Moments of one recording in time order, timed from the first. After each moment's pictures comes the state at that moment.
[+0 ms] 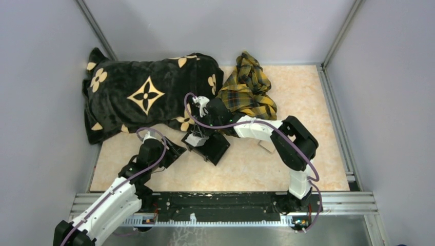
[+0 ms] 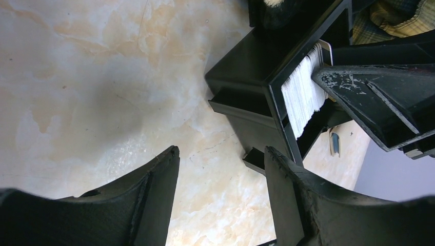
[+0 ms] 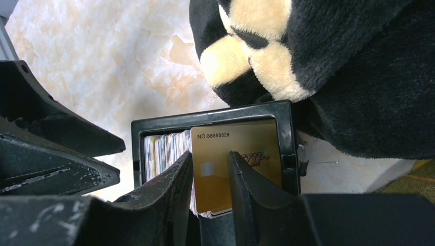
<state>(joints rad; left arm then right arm) -0.48 0.60 0.25 -0.28 -0.06 -1.08 0.84 1.87 1.21 0.05 -0.31 0.27</state>
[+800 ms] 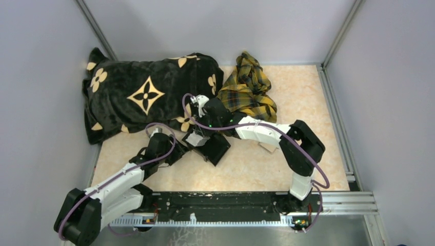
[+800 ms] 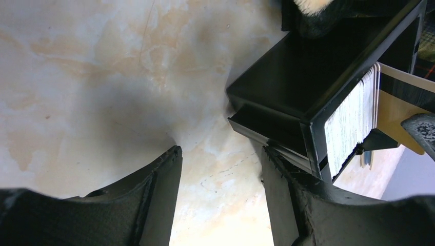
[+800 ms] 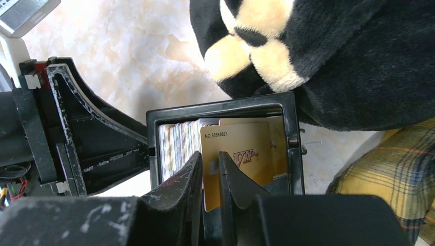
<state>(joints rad) -0.49 0.93 0.27 -0.08 -0.05 -1.07 0.89 1.79 1.23 -0.08 -0.19 0.24</state>
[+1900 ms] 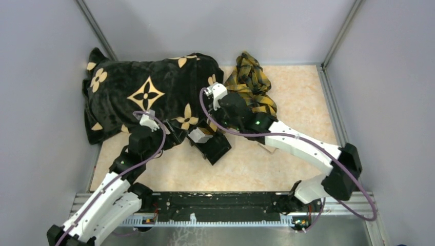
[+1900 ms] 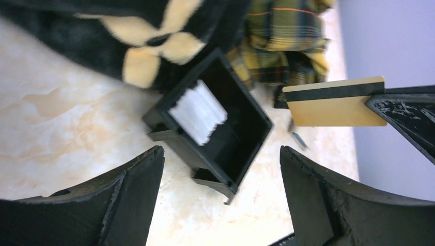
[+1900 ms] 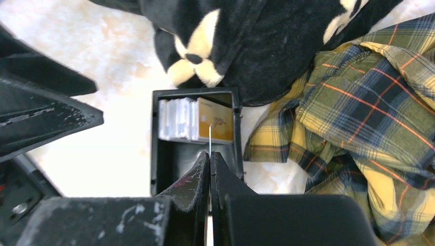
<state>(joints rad) -0.49 0.67 0.52 -0.27 -0.06 -0.80 0.94 1.43 1.24 -0.32 0.16 0.11</state>
